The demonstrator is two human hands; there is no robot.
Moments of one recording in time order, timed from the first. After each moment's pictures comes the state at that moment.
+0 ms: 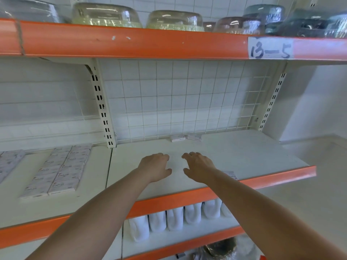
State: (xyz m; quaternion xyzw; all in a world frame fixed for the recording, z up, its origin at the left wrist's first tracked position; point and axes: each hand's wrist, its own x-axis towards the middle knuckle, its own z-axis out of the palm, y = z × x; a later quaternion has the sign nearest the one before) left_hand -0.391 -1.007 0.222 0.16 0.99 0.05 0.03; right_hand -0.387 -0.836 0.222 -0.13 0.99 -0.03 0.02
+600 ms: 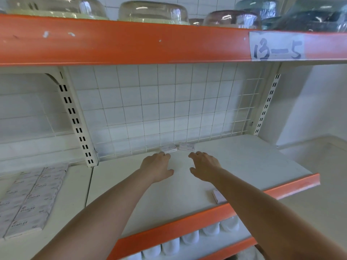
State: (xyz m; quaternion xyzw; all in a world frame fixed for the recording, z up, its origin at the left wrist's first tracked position) left_hand -0.476 -0.969 0.216 0.18 0.98 0.02 0.01; right_hand -0.462 -0.788 0.218 -0.07 1.00 -0.02 0.01
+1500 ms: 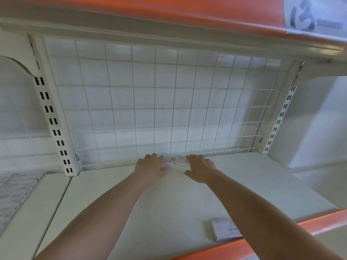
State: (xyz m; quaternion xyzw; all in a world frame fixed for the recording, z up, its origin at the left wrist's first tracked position) left_hand -0.564 -0.952 0.178 0.12 0.99 0.01 -0.02; right_hand -0.564 -0.763 0.188 -0.10 0.99 0.02 0.01
